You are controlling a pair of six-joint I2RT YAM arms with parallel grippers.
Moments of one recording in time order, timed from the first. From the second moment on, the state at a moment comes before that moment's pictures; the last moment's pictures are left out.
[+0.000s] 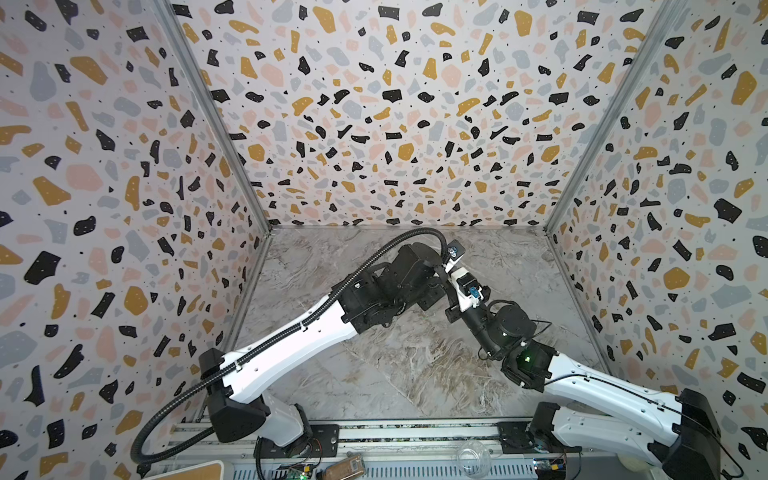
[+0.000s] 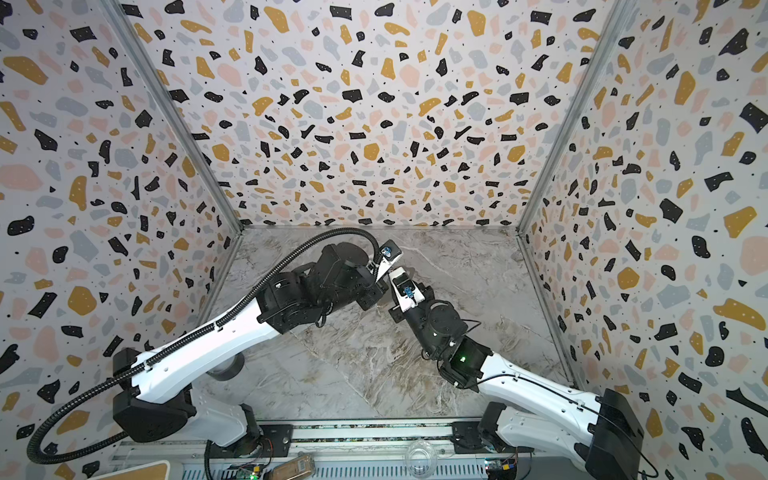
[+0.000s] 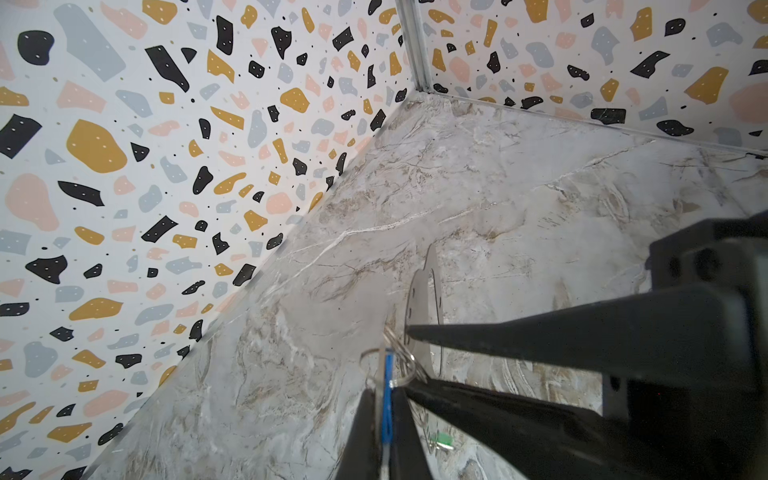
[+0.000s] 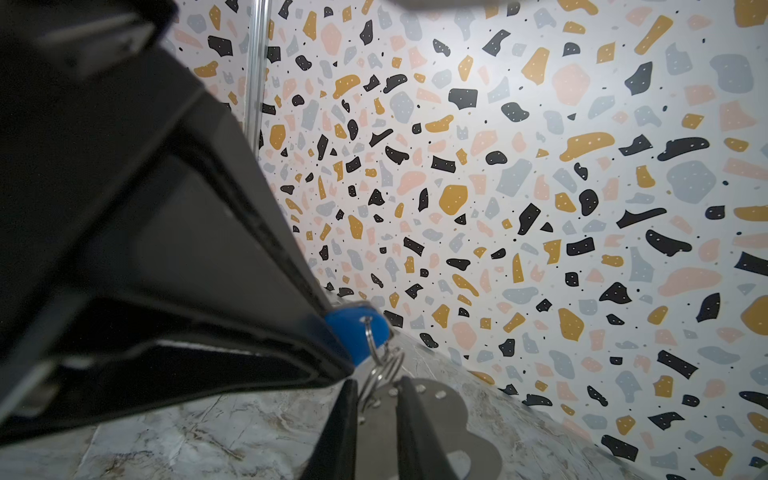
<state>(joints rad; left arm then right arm) -1.03 1.48 1.66 -0.74 -0.32 0.17 0.98 1.00 0.69 0.44 0.45 -0.29</state>
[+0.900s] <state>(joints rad) -1.04 1.48 1.66 -0.74 -0.32 0.17 0.98 0.99 0.68 0.47 0.46 -0.29</state>
